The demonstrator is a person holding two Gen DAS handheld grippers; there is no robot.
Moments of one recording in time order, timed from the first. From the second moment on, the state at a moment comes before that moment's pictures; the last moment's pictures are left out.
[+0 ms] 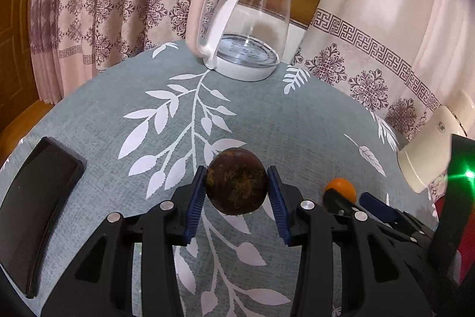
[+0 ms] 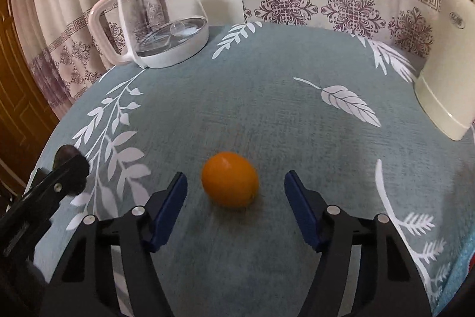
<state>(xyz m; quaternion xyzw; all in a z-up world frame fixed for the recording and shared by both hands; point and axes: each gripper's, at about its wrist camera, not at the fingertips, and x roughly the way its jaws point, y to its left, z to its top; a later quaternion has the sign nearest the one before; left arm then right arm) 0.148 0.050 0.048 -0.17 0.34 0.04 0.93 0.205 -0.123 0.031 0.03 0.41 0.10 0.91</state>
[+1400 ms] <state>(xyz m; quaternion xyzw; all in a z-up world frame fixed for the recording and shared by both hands) 0.133 0.031 0.064 -0.14 0.31 0.02 0.94 0.122 -0.159 0.064 0.07 0.37 0.06 0.93</state>
